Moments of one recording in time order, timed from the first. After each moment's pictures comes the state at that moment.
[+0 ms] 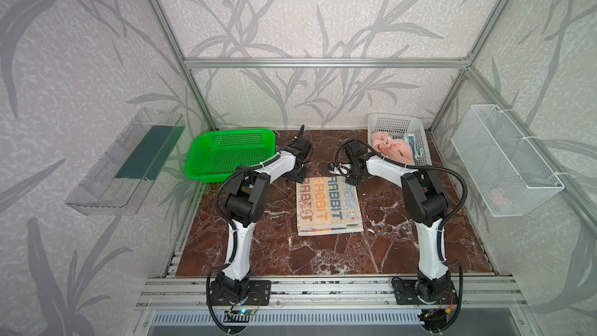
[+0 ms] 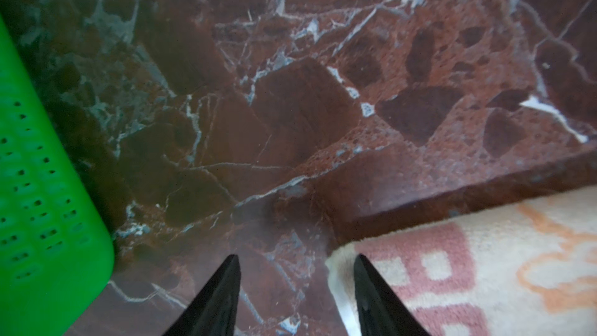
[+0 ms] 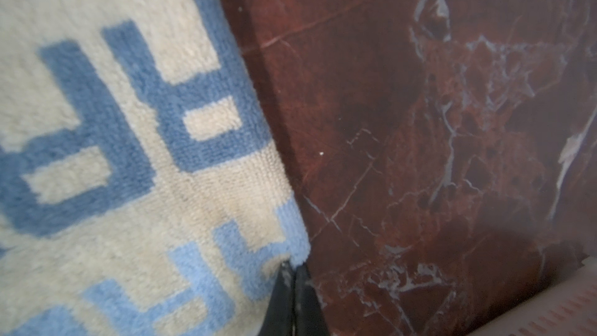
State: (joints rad) left arm -0.42 2.15 1.61 -0.77 -0.21 -0.08; right arm 0.45 2.14 1.54 -0.58 0.07 -0.88
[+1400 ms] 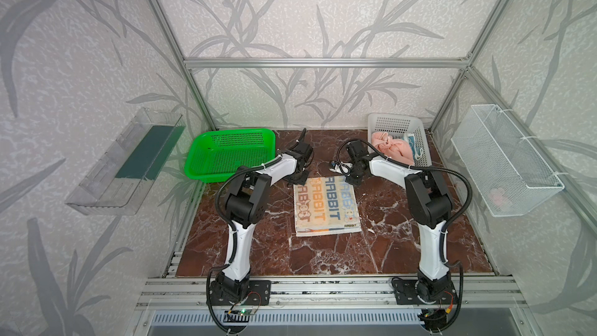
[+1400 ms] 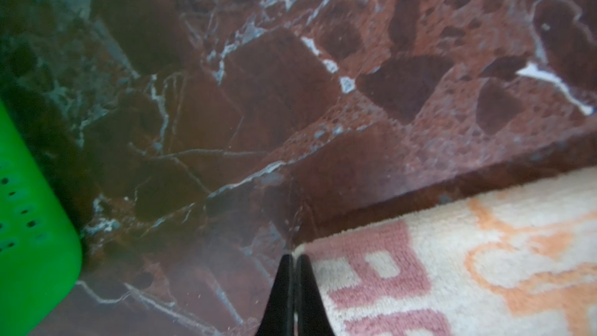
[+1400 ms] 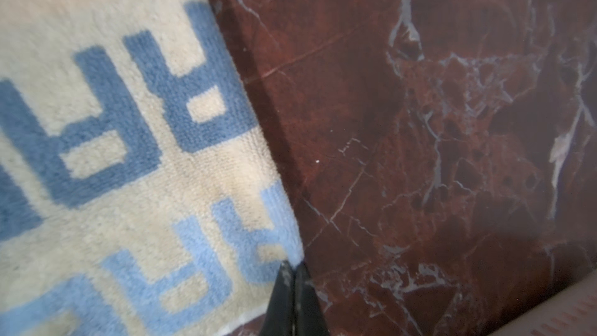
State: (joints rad) left arm -0.42 2.09 1.53 -0.71 -0.23 -0.08; right arm 0.43 2.09 1.49 -0.53 -0.03 -0.82
